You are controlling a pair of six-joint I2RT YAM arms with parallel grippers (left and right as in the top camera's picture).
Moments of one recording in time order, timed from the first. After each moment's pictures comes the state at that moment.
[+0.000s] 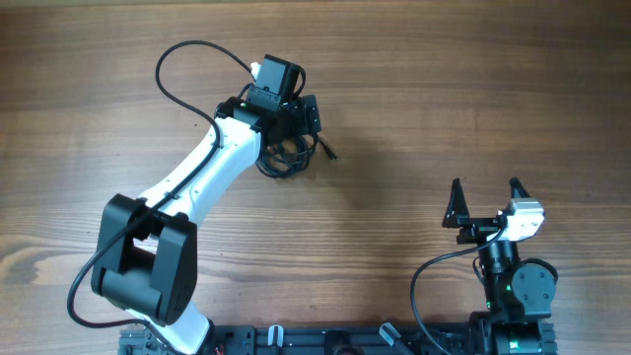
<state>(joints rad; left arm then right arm) -0.41 1.80 1.30 -0.53 -0.06 -0.53 0.02 0.01 0.01 0.00 -0.01 0.07</state>
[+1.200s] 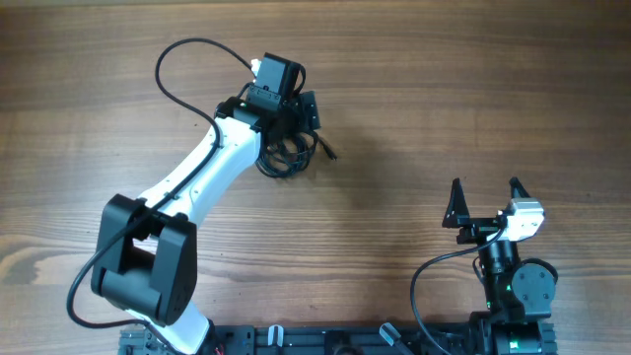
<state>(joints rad) -0.41 1.80 1.30 -0.50 -0.05 -0.53 0.02 0.01 0.01 0.00 -0.01 0.07</state>
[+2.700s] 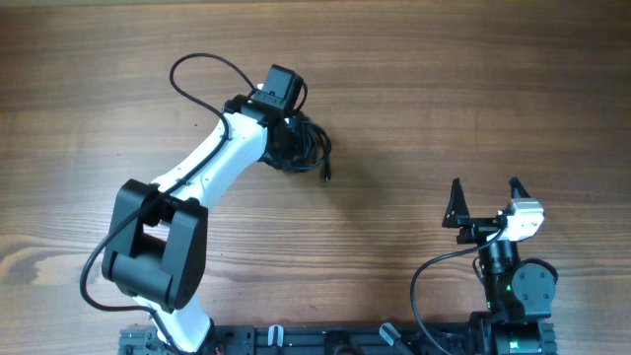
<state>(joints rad) -0.41 1.87 1.32 -0.74 0.01 -0.46 0.02 0.01 0.01 0.00 -0.01 0.07</state>
